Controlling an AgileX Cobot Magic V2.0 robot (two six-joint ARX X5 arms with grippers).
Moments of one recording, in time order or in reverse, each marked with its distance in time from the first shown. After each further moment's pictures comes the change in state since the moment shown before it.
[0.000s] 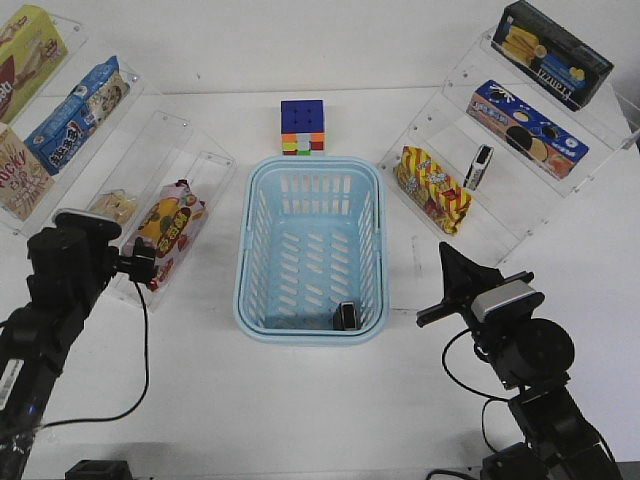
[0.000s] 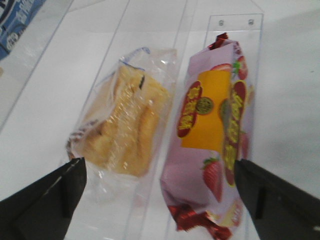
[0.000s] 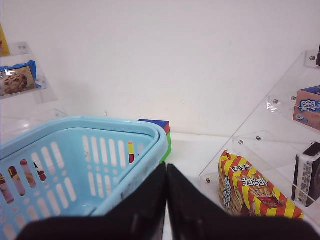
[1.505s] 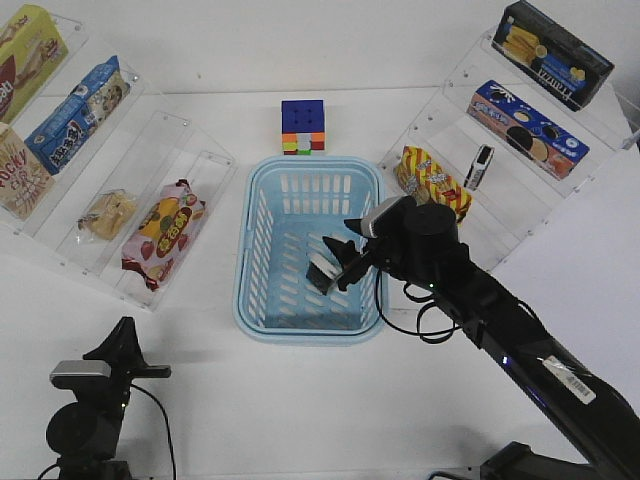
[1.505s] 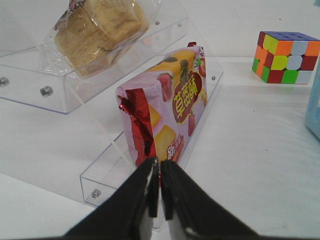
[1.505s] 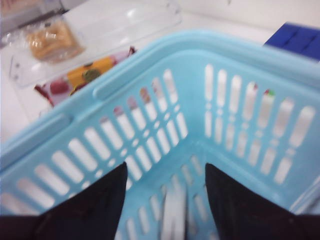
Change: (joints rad) left arm -0.002 -1.107 -1.011 0.405 0.122 -0.343; right arm 0.163 0.659 0.569 -0.362 -0.284 -0.035
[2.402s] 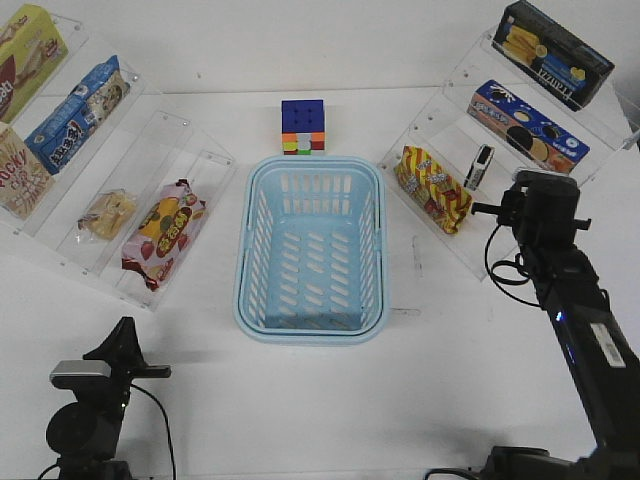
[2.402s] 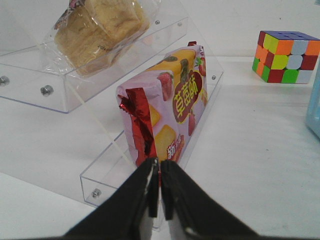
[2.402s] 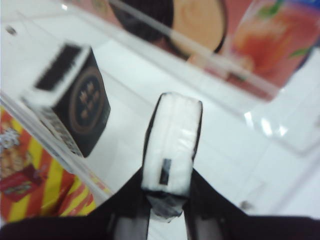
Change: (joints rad) left arm 0.000 0.000 0.000 0.000 0.000 0.000; right arm -0.588 0.049 -0.026 -0.002 0.469 0.047
